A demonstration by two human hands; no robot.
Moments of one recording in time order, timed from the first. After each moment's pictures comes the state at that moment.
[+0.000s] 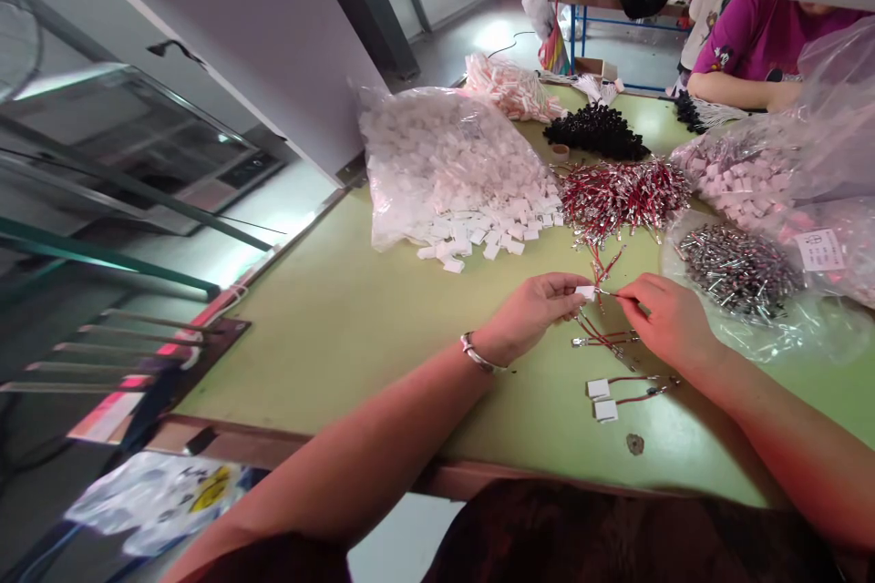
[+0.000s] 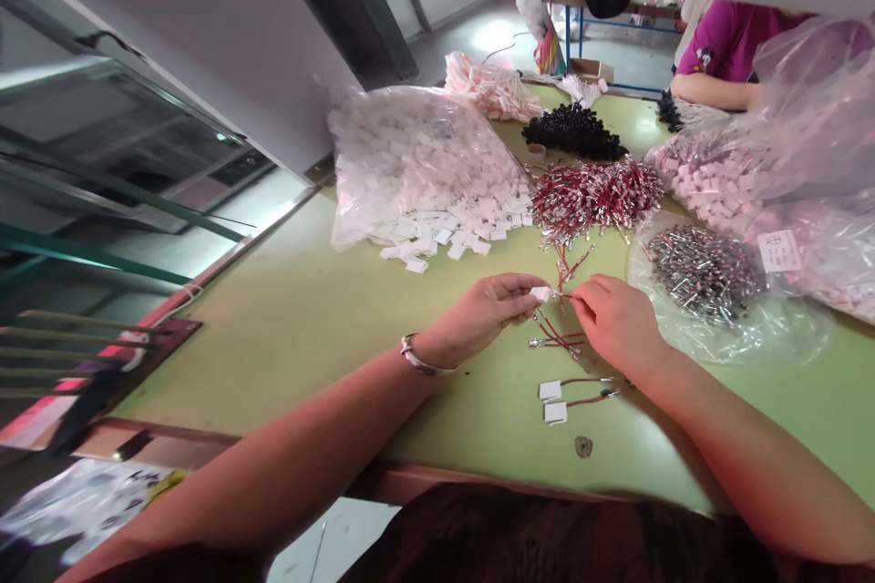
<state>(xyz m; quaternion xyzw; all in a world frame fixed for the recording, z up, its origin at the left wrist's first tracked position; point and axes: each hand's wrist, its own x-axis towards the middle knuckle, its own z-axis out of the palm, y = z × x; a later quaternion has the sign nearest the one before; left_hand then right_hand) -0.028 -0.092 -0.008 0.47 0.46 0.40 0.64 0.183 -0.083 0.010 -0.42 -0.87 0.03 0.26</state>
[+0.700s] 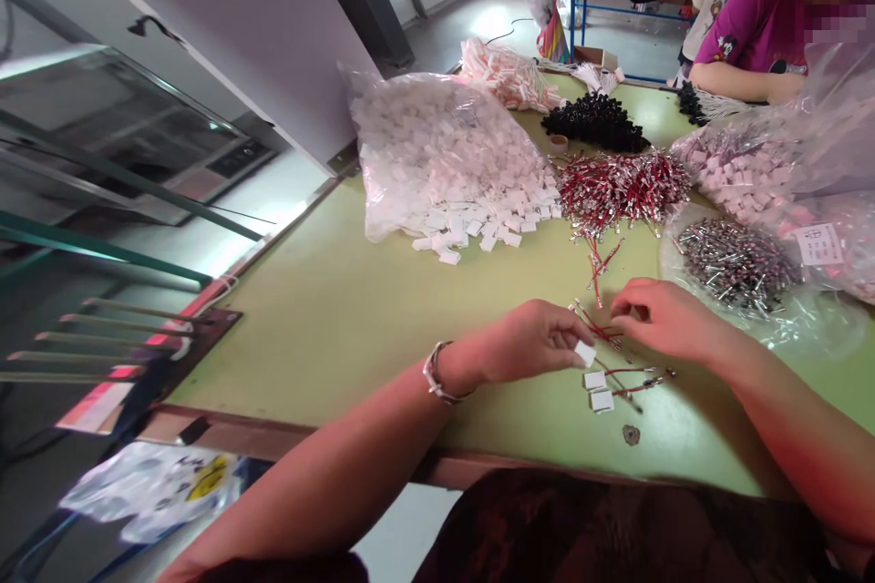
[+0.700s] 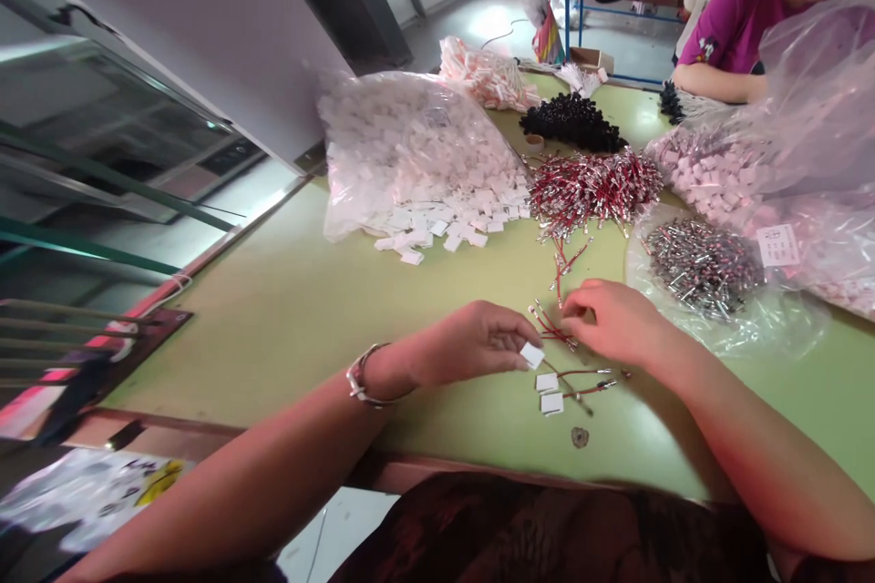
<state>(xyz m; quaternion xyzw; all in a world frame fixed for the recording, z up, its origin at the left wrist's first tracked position) -0.037 -0.117 0.021 0.70 0.41 0.19 0.55 0.183 -0.088 0.039 -0.44 -0.85 0.27 0.07</state>
